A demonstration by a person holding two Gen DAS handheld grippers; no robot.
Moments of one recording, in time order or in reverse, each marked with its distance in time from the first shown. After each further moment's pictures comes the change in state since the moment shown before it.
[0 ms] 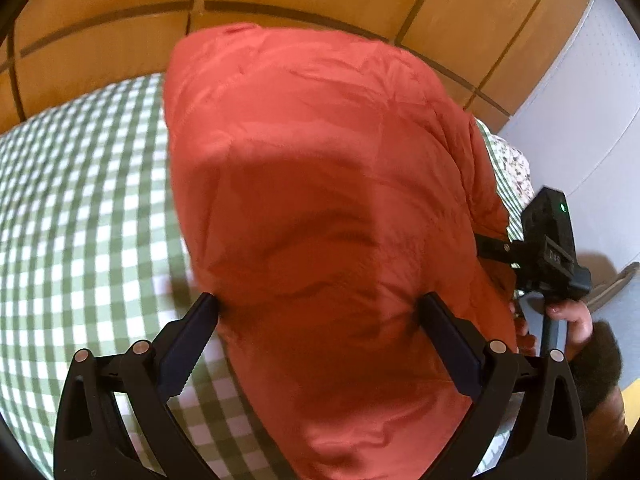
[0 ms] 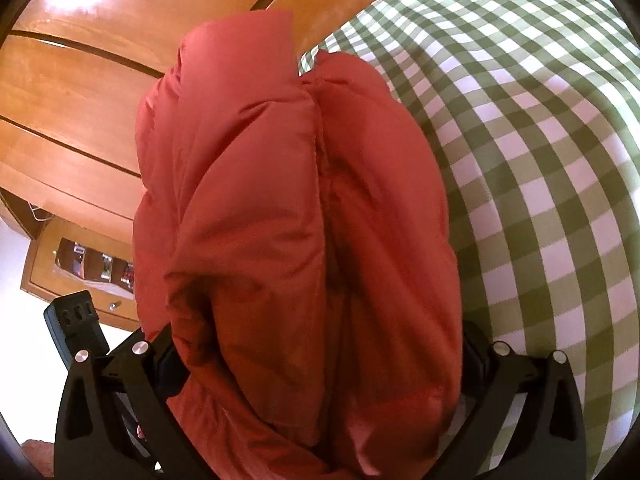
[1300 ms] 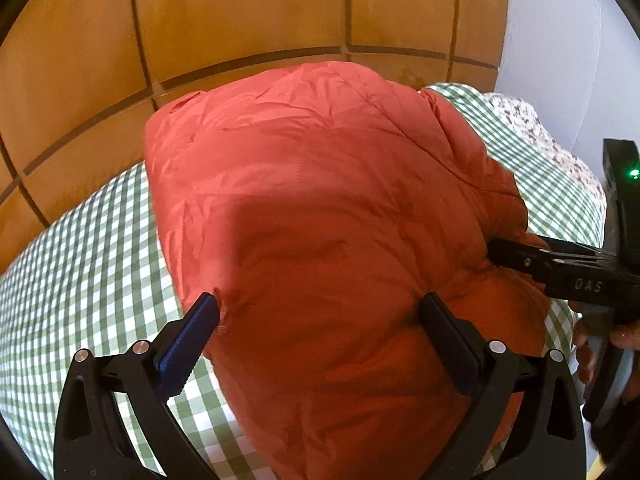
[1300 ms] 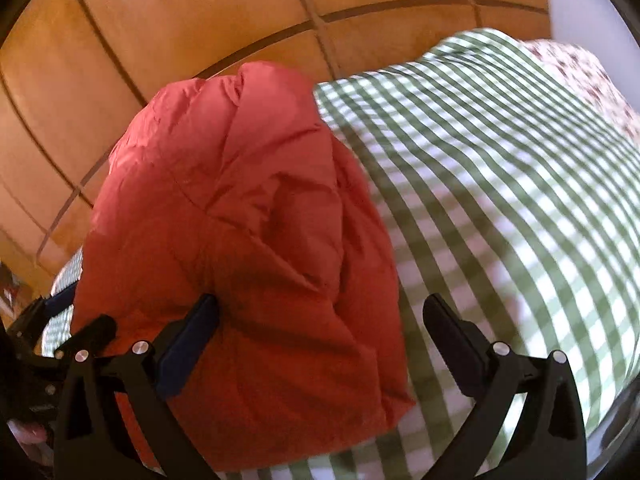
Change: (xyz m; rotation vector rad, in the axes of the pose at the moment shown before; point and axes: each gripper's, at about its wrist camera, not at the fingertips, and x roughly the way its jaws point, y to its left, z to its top) left arm 0.003 -0.050 -0.009 0.299 -0.117 0.212; right arm -0.055 0.068 -0.102 -0.158 -0.305 -0.484
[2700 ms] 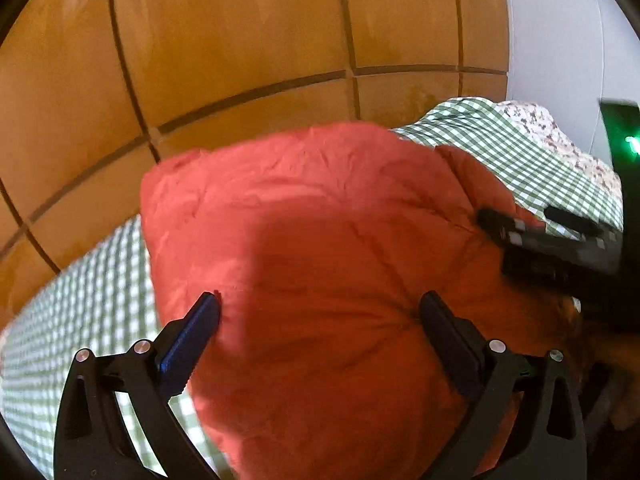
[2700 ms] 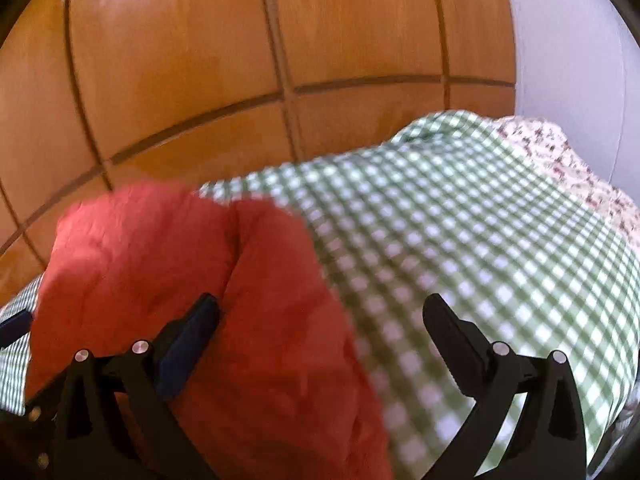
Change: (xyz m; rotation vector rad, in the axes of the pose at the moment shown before) left arm 0.033 -0.003 0.038 0.068 -0.086 0.067; right arm 0.026 0.022 0.039 0.000 -0.261 -0.261
